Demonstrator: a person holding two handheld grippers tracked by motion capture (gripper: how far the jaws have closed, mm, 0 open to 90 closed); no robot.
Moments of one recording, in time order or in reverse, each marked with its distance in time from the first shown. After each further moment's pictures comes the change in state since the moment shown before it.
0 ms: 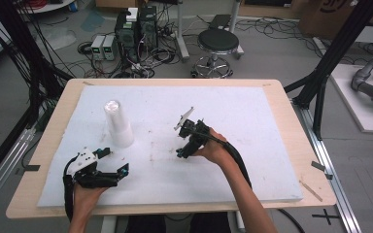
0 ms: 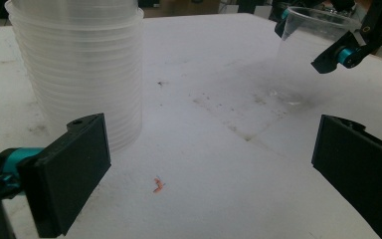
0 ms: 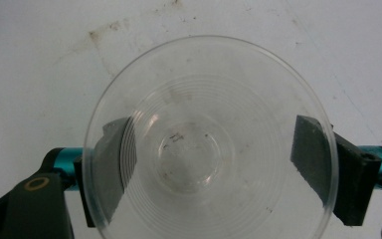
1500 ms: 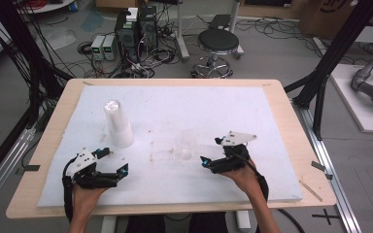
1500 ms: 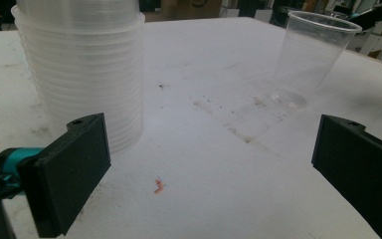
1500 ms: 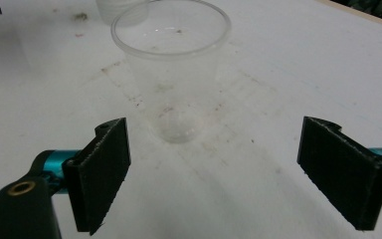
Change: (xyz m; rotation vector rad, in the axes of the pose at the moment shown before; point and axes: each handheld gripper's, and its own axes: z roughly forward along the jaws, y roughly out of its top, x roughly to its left) left arm -0.001 -0.001 -0.003 -0.020 0.000 0.008; right arm 0.015 -0.129 -0.040 -0.502 -0.073 0.253
